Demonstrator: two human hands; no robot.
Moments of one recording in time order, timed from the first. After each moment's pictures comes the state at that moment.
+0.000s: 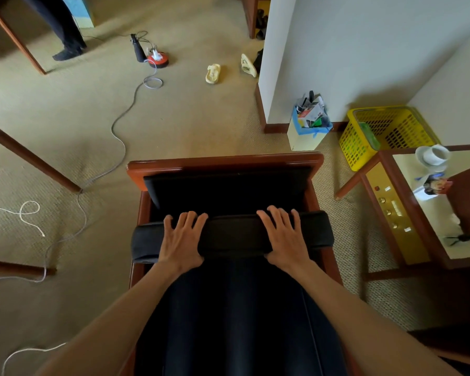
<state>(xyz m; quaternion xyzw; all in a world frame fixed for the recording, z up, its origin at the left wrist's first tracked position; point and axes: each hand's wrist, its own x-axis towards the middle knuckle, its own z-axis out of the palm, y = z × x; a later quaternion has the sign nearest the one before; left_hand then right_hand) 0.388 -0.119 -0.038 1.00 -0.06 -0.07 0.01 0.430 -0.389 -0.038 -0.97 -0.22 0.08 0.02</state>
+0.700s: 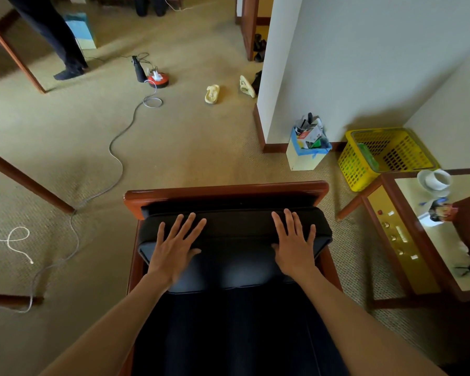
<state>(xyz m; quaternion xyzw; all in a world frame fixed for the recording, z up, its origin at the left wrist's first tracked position) 0.450 -0.080 -0.054 1.00 -0.05 -0.04 0.06 0.502 -0.380 -0.045 -0.99 -0.08 0.11 0.04</state>
